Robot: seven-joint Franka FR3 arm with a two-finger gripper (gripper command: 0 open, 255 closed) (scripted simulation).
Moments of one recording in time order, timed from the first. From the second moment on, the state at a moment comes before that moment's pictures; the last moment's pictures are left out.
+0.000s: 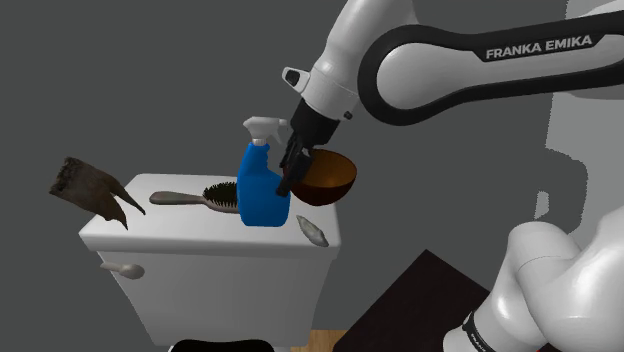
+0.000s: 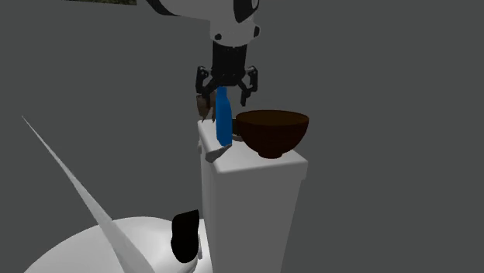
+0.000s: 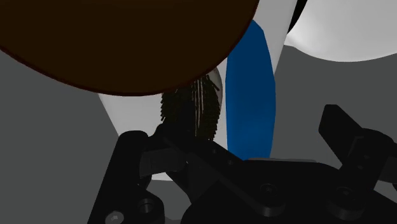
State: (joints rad) arm 0.45 -0.40 0.07 -2.26 0.20 2.23 -0.45
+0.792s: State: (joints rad) arm 0.45 -0.36 0.08 -2.28 0.21 2.29 -0.45
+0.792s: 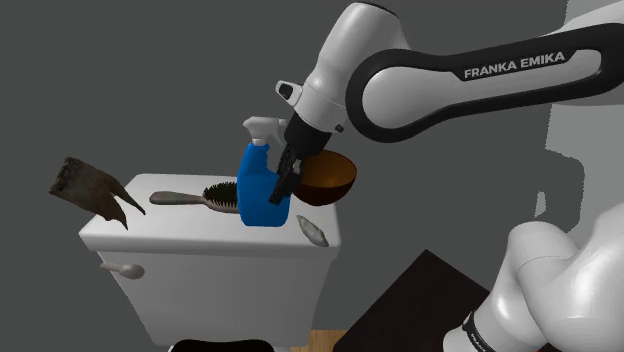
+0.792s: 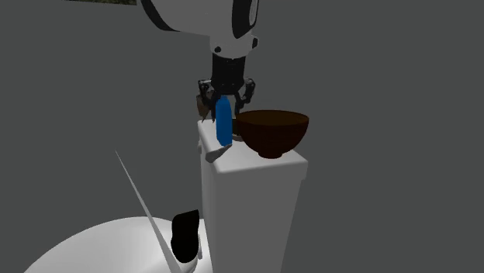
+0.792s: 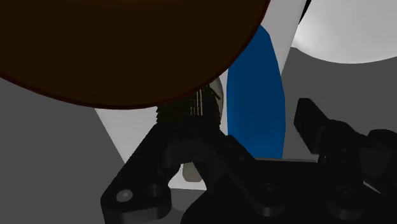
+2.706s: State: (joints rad) arm 0.44 -0.36 0.07 -2.04 0.18 2.04 -0.41
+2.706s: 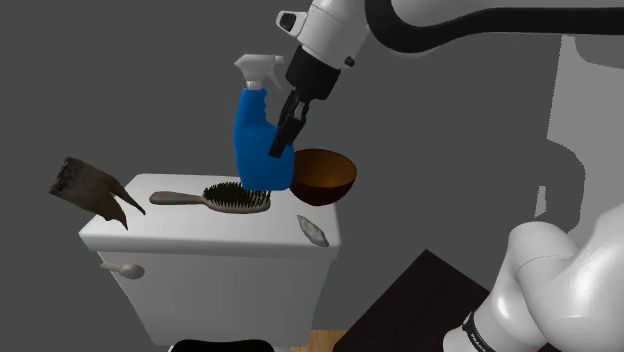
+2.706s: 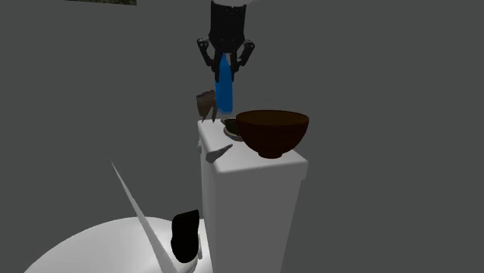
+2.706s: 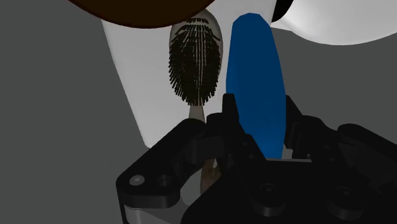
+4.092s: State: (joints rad) arm 0.40 -0.46 -0.05 -1.97 0.18 1.85 -0.54
